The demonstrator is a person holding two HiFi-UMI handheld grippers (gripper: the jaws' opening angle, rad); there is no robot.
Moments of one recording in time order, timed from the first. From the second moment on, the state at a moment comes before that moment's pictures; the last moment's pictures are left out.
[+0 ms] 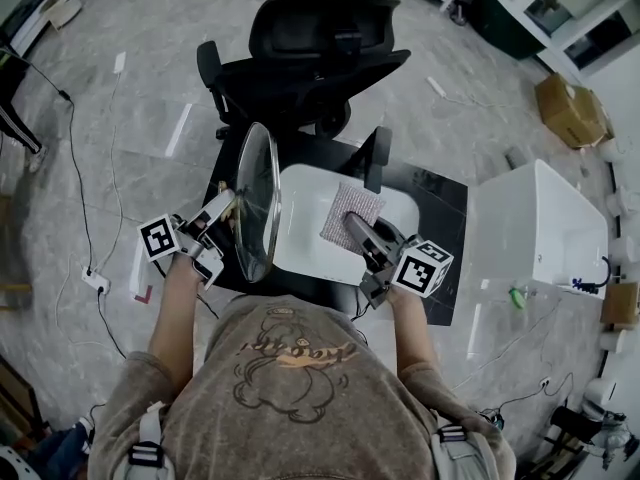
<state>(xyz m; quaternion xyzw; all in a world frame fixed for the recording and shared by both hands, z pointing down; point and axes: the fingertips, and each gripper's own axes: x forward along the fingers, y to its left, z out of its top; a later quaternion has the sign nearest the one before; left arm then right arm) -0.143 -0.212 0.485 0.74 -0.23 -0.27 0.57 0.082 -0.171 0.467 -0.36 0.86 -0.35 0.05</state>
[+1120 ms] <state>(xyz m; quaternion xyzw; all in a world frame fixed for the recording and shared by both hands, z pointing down) -0.119 -0.246 0.603 0.80 -0.43 0.28 0.31 0.090 -0.161 0.510 -0.47 0.82 -0.33 0.01</state>
